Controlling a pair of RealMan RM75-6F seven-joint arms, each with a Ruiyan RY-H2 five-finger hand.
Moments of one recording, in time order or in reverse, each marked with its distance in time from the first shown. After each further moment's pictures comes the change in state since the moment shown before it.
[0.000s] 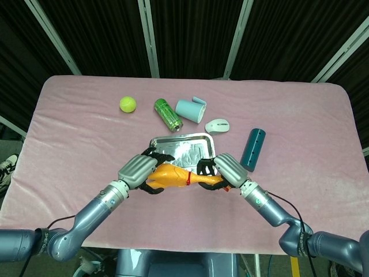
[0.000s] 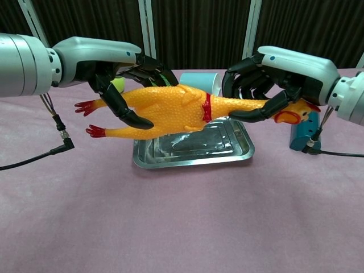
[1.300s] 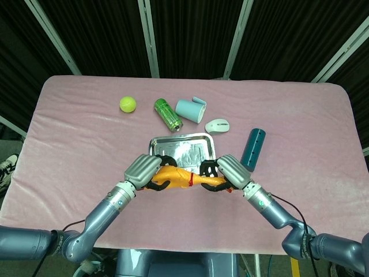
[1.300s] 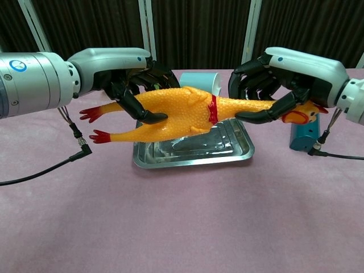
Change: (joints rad) left arm -0.013 -0.125 0.030 0.076 0.039 0.116 -0.025; right arm -0.011 0.013 -0.023 -0.006 0.003 0.027 0.017
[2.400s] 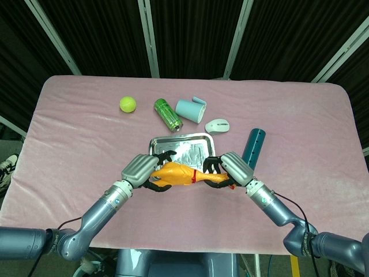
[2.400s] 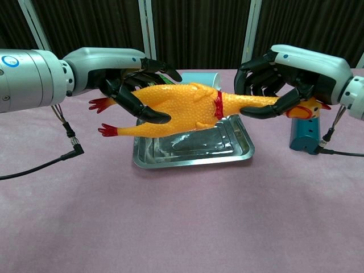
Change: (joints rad) left arm -0.004 0.037 0.001 -0.010 -0.012 -0.046 -0.034; right arm -0.001 0.001 0.001 0.033 0.008 0.003 0.041
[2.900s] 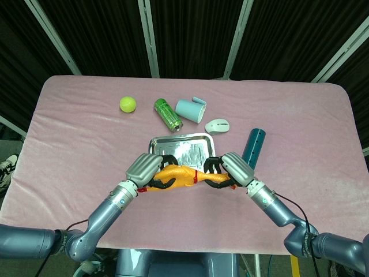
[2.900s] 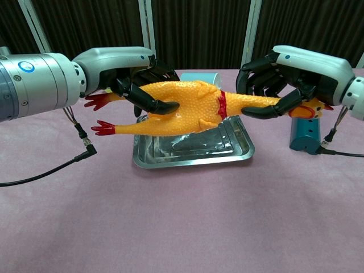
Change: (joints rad) left arm 0.002 -0.072 -0.008 0.037 0.031 0.057 0.009; right arm -0.004 0.002 -0.002 -0.002 0.002 0.002 0.000
